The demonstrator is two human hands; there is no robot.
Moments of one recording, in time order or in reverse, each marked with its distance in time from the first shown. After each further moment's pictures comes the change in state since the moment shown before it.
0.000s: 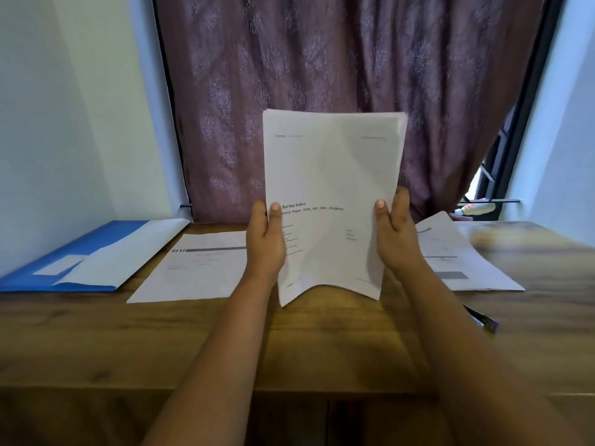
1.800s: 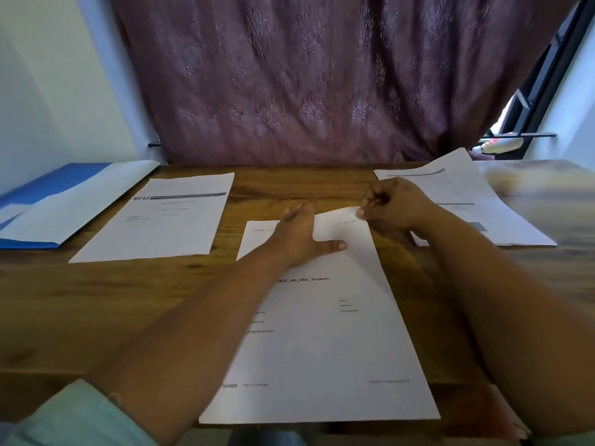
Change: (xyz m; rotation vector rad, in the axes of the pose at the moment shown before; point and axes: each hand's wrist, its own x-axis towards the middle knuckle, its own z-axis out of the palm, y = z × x) left_hand -0.015 -0.085 0.057 0.916 -0.720 -0.145; right_hand 0.032 0.101 -0.010 -0.476 -0.547 0.293
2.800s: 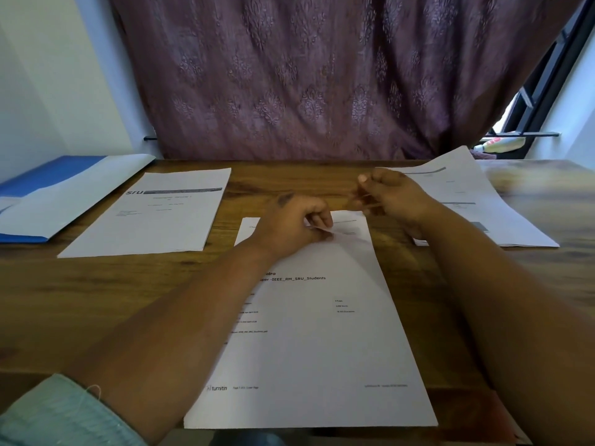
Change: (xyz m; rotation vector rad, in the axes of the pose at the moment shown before) left_hand 0.014 -0.018 -0.007 -0.198 0.201 0.467; right_hand 0.000 -0.003 -0.001 0.344 -0.086 0.016
